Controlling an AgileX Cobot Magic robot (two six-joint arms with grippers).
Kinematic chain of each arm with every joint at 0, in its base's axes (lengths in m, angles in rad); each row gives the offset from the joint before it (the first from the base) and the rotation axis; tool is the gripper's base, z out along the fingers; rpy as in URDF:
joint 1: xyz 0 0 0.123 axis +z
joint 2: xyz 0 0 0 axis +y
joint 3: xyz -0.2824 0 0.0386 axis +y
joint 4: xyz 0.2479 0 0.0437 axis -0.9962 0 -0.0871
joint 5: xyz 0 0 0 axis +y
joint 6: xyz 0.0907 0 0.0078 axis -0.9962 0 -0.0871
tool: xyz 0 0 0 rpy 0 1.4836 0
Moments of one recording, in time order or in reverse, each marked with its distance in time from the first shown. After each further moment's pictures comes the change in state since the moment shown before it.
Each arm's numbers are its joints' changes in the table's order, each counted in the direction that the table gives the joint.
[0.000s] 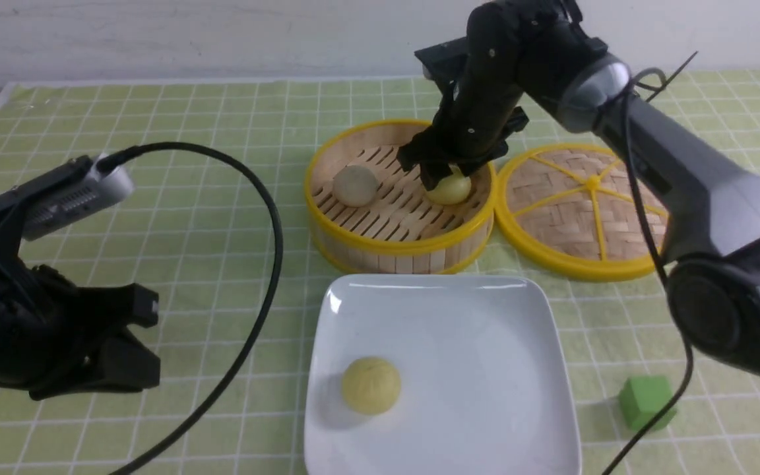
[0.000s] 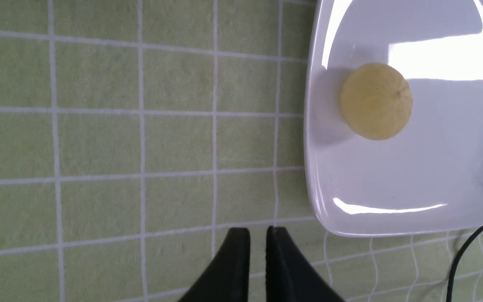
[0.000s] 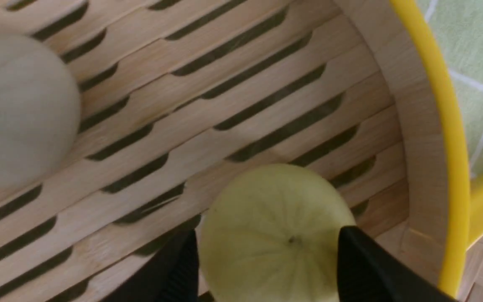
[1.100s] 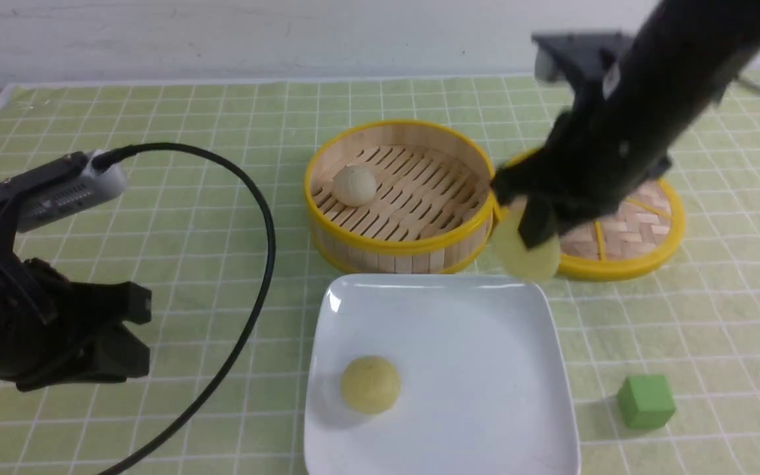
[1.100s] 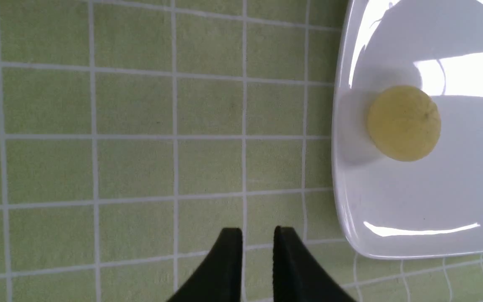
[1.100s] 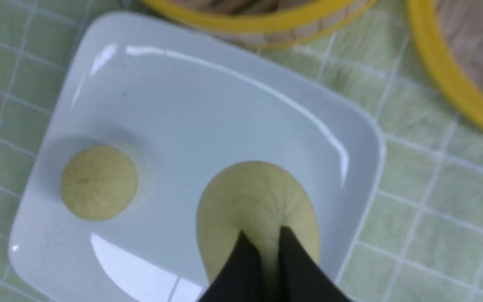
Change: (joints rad) right arm 0.012 -0.862 1.219 -0.256 -0.252 0.012; left arm 0.000 0.000 0.000 -0.056 -0.047 0.000
